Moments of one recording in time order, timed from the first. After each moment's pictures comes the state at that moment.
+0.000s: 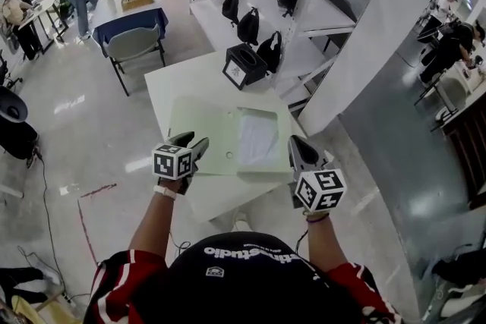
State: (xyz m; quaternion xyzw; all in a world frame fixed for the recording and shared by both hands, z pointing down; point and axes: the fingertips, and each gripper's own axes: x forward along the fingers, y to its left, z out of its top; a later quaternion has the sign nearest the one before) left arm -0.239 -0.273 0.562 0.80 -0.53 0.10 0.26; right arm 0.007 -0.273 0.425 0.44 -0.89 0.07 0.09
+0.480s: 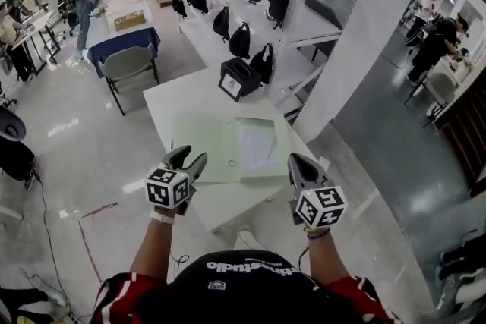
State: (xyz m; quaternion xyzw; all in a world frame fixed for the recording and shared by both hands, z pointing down) left arm -0.241 -0.209 0.488 0.83 -0.53 0.06 0.18; right arm 0.005 -0.208 0.413 0.47 -0.88 0.07 0.08
